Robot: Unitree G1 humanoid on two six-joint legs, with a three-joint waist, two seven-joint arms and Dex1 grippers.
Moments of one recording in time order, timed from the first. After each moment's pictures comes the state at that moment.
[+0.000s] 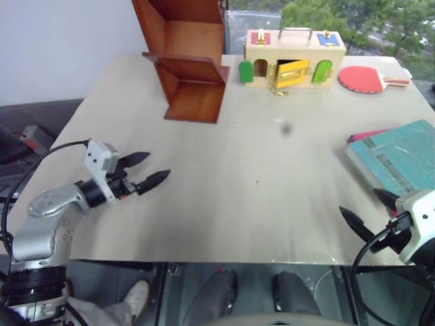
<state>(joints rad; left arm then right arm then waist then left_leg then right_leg) -0.12 0.77 0.32 -0.03 -0.55 0.37 -0.95 0.49 -0.56 -0.51 -0.93 0.54 0.67 0.48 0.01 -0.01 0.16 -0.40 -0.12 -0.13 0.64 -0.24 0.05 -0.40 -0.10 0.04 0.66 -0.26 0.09</state>
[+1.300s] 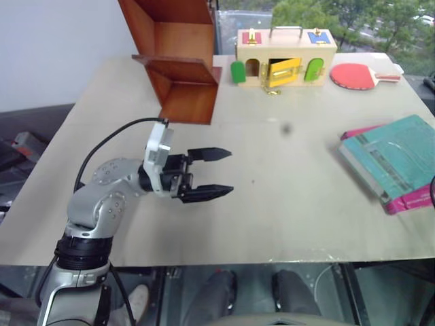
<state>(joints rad) -0.39 0.65 0.06 -0.22 -0.76 0.52 -1.27 -0.32 -0.99 -0.51 0.66 0.29 0.63 0.47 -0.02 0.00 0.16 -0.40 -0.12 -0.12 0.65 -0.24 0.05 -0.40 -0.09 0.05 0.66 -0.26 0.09</state>
